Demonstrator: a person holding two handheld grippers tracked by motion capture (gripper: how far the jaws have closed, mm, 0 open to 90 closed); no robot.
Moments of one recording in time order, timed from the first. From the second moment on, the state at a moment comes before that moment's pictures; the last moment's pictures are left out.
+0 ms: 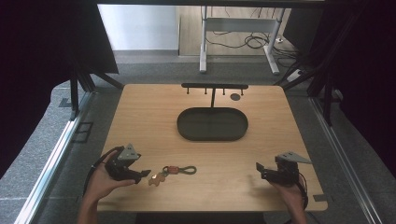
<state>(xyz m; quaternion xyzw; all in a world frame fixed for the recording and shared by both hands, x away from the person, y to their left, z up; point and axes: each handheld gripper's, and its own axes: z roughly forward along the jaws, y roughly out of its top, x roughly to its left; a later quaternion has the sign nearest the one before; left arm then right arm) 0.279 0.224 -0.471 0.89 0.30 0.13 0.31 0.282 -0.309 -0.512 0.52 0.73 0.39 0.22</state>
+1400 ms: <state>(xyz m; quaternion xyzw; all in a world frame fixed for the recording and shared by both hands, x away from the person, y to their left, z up) 0.287 0.207 -0.446 0.91 0.28 0.12 0.28 0.270 -0.333 -0.510 0.50 0.71 0.44 0.22</state>
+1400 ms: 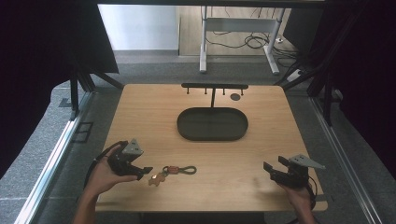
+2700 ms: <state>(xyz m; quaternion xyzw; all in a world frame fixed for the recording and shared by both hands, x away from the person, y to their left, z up) 0.306 0.147 -0.432 0.96 0.17 0.06 0.21 0.269 -0.318 -0.511 0.49 0.72 0.44 0.21</state>
